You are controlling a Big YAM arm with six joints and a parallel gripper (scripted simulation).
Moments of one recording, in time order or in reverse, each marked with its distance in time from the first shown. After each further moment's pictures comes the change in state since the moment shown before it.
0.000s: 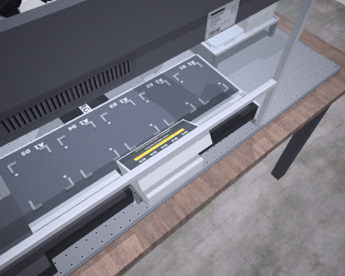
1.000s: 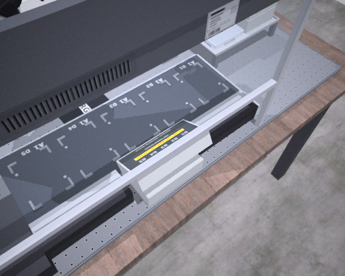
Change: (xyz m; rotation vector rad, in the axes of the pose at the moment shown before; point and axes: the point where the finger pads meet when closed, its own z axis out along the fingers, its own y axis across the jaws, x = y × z) arm -0.092 0.009 0.003 0.000 0.011 0.049
